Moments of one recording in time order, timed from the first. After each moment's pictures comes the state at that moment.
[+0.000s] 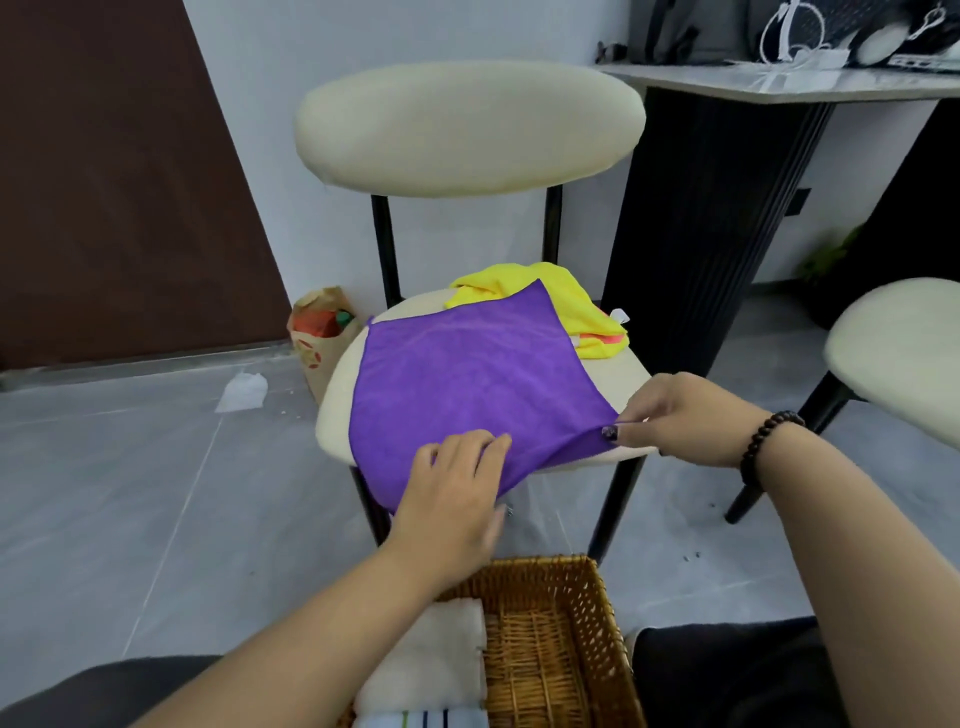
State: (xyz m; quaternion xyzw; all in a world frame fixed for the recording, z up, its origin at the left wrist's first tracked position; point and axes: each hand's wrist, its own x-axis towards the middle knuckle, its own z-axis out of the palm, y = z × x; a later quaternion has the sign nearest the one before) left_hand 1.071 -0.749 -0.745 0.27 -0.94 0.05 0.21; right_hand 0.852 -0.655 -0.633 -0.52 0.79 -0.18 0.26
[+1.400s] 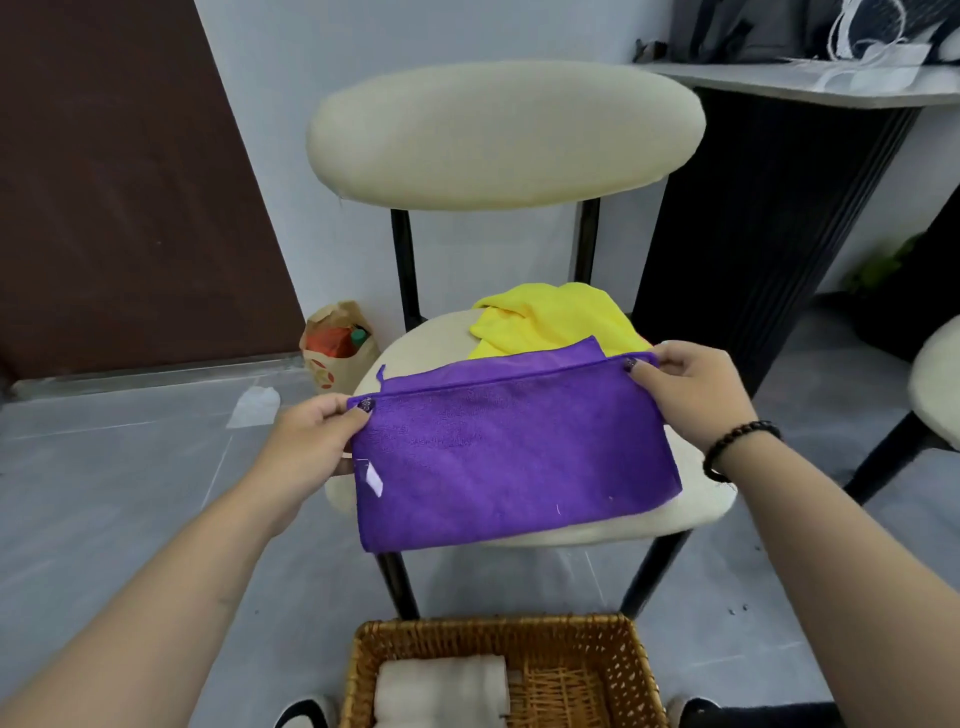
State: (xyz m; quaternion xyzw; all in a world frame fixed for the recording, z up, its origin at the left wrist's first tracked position) left_hand 1.125 -0.891 -0.691 0.51 -0.61 -0.52 0.32; right_hand 0.818 -0.764 -0.671 -0.39 0.75 -0.50 0.17
